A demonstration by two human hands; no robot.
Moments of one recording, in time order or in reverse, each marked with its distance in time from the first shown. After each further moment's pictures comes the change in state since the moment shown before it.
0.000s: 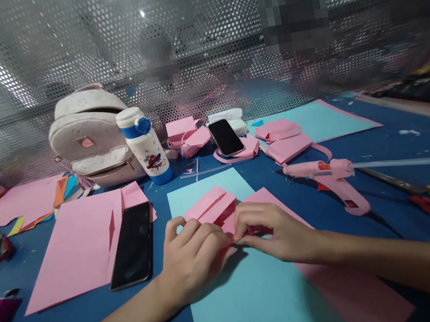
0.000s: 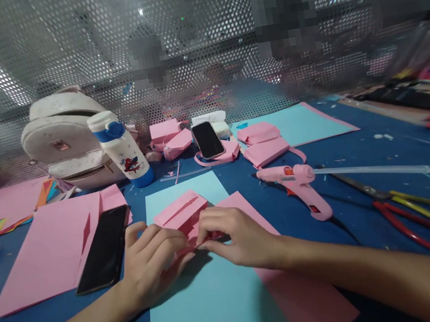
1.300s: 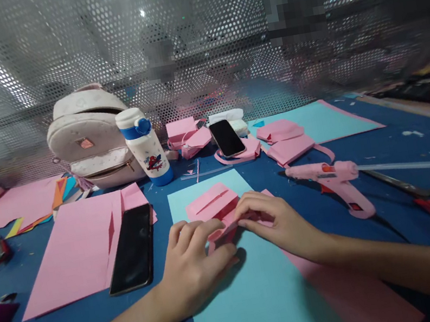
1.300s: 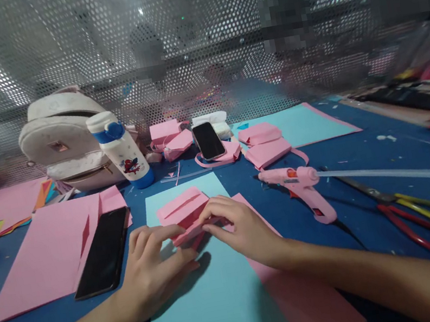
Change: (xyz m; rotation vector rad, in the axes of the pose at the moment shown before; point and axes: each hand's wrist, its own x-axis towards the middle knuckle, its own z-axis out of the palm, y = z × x) left_hand -0.006 0.001 0.003 0.037 0.013 -0.029; right_hand 0.005 0.003 -0.004 0.037 0.149 0.196
